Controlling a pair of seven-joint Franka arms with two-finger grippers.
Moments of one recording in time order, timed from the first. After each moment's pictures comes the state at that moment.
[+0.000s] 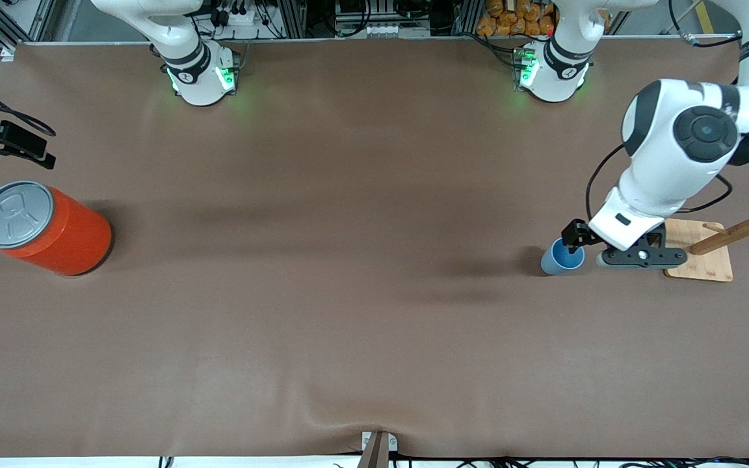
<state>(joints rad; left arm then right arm) -0.11 0.16 -0.11 -1.83 0.13 2.10 -0.24 0.01 0.02 -0.06 -1.48 0.04 1.43 0.02</state>
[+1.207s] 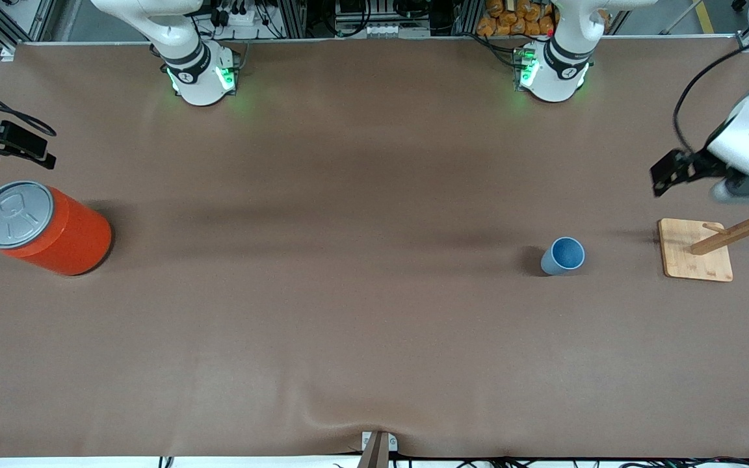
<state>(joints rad) -0.08 -0.07 0.01 -1.71 0.07 1.69 -0.03 0.01 0.02 -0.06 -1.48 0.04 1.43 0.02</state>
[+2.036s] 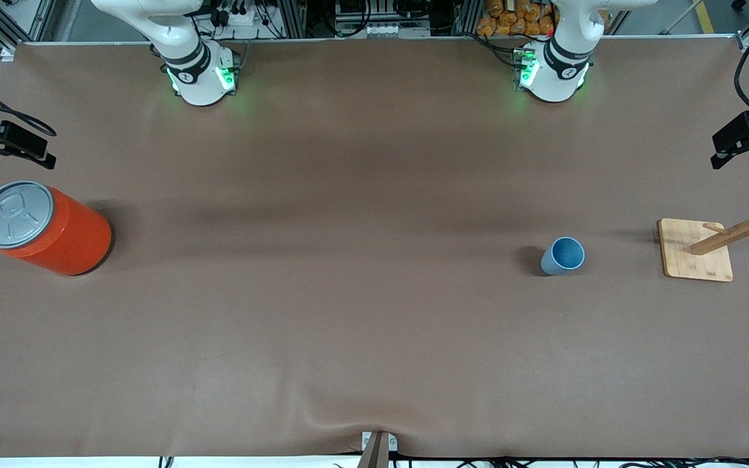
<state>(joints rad) -0.09 -0.10 0.11 -1.65 0.07 1.65 0.10 0.01 0.02 -0.06 -1.48 0.04 1.43 0.02</state>
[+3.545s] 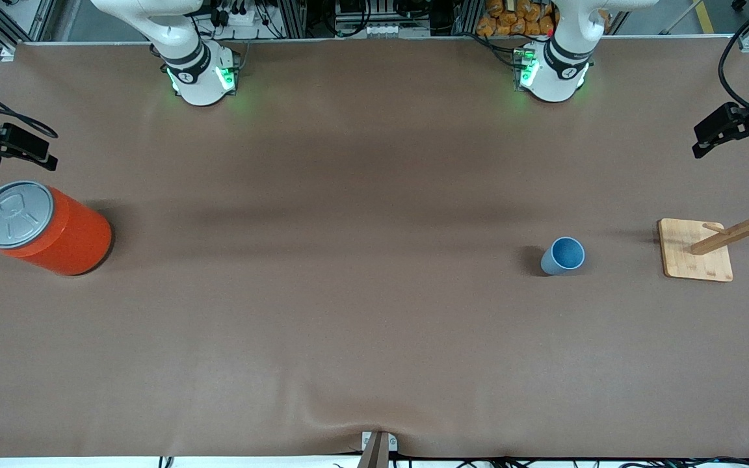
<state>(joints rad) -0.12 -0.09 0.09 -1.62 0.06 1.55 -0.05 0.01 0.02 -0.06 -1.48 0.04 1.43 0.02</state>
